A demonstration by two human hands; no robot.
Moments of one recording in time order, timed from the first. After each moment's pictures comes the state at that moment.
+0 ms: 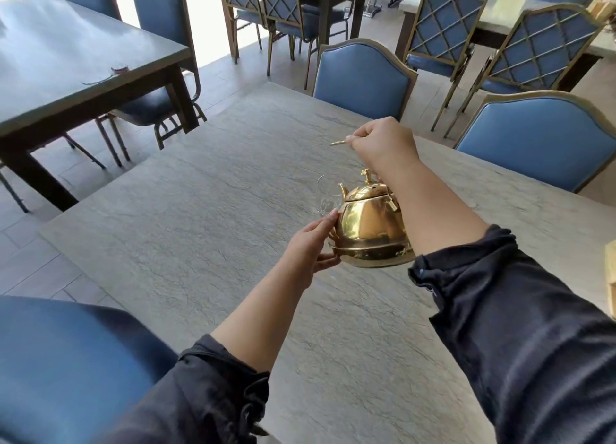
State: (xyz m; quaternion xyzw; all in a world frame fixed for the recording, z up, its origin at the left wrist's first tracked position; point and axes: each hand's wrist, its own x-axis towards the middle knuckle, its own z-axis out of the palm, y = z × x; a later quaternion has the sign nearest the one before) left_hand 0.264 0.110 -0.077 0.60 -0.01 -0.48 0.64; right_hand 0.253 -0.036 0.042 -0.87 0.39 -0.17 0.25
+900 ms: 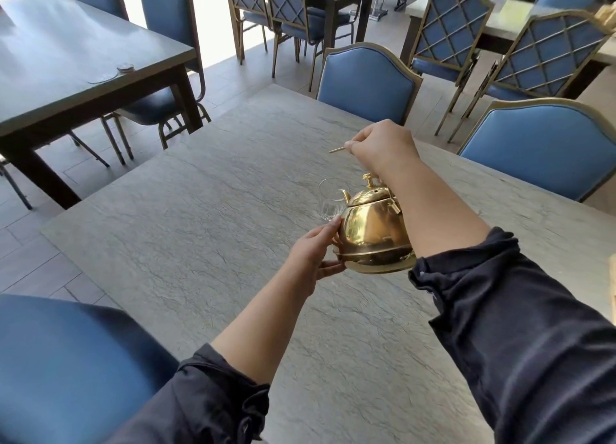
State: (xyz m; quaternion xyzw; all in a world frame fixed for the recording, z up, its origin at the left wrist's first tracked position) left_hand 0.260 0.107 -0.079 0.58 0.00 -0.49 0.65; right_hand 0.259 -0.038 0.048 -0.90 0.38 -0.12 0.20
